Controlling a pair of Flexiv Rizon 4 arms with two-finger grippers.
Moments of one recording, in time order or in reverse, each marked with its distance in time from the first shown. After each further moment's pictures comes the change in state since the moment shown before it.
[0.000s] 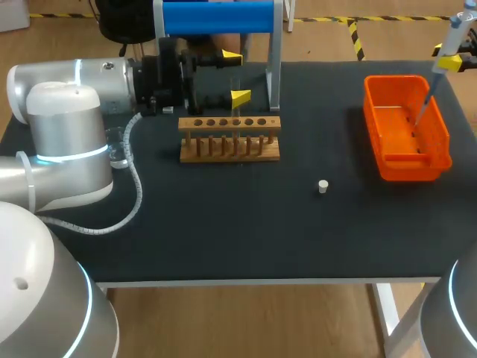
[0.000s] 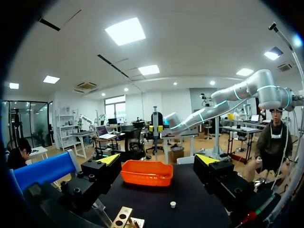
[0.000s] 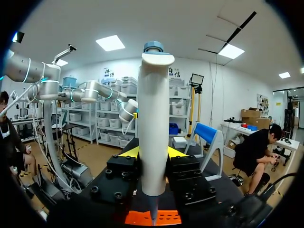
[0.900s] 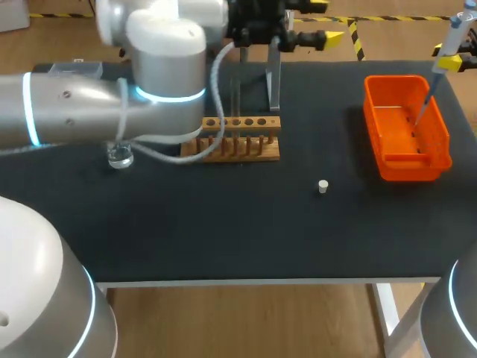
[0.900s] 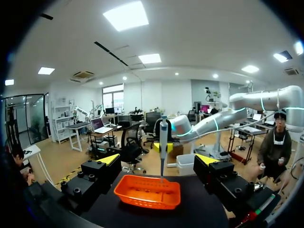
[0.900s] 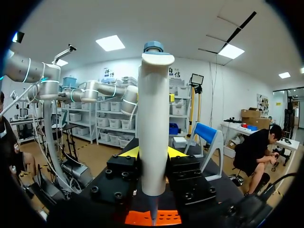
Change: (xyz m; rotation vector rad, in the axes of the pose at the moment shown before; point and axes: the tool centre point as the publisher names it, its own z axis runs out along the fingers) left arm -0.034 -0.073 0.170 -0.115 0.028 -0.032; right arm 0.000 0.000 0.000 0.000 0.000 0.000
